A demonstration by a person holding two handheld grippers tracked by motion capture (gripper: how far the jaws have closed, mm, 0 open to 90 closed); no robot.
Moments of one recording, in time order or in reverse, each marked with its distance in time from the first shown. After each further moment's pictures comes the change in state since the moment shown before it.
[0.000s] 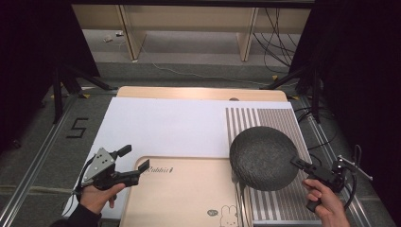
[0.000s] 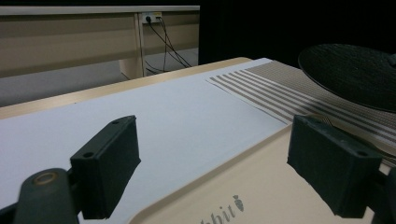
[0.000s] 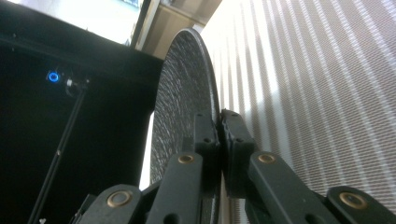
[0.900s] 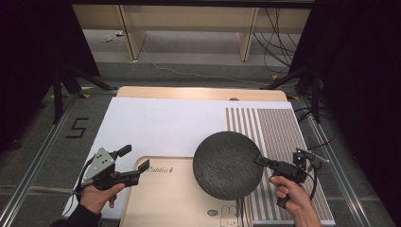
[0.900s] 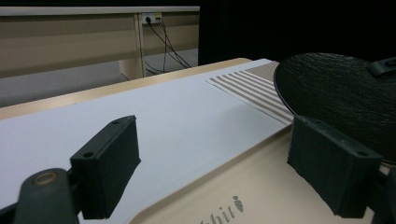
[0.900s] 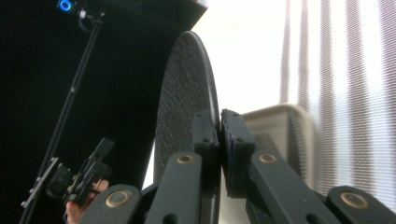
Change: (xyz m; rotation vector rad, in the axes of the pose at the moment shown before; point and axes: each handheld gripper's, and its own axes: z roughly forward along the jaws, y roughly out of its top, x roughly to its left) left arm 0.000 0.000 0.000 -0.002 -0.002 -0.002; right arm 0.044 -0.040 0.071 0.226 0.084 -0.102
